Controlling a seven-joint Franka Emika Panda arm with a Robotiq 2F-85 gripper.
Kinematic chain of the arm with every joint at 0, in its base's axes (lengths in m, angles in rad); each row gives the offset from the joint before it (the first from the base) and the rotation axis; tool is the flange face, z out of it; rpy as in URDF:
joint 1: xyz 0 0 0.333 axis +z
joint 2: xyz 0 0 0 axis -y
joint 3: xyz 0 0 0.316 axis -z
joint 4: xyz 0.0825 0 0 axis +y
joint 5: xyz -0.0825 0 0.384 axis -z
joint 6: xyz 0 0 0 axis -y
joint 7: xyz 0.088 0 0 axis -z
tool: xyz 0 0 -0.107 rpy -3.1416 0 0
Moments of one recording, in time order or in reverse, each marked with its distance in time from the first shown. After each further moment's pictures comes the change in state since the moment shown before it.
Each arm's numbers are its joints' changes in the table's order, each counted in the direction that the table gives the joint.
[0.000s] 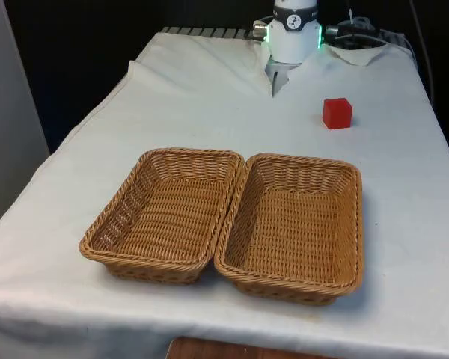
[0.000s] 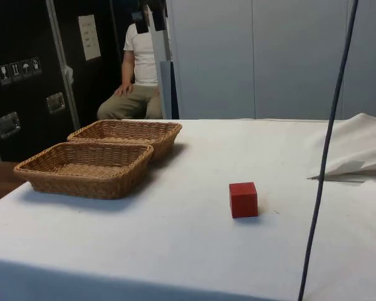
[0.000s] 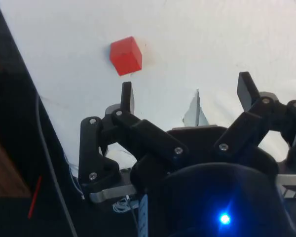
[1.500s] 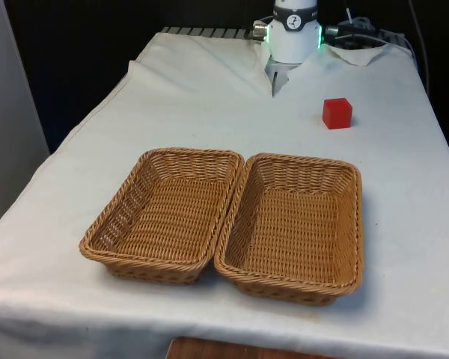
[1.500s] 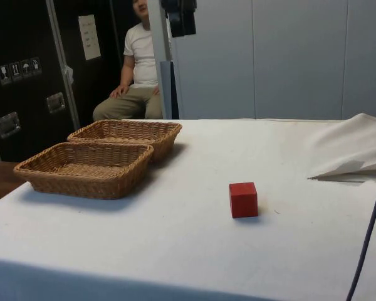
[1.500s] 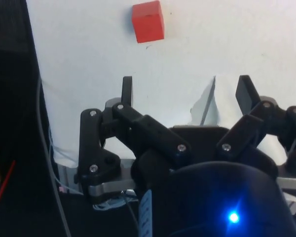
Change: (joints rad) arm 0.000 0.295 -0.143 0.360 0.049 0.135 0.089
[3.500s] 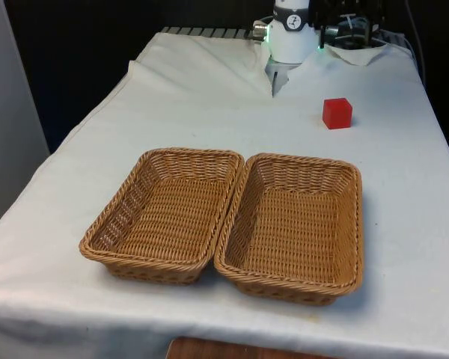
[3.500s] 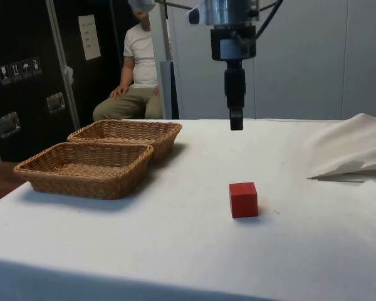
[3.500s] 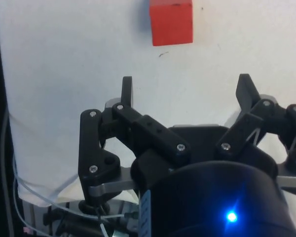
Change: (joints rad) arm -0.028 0.086 -0.131 0.524 -0.002 0.490 -0.012
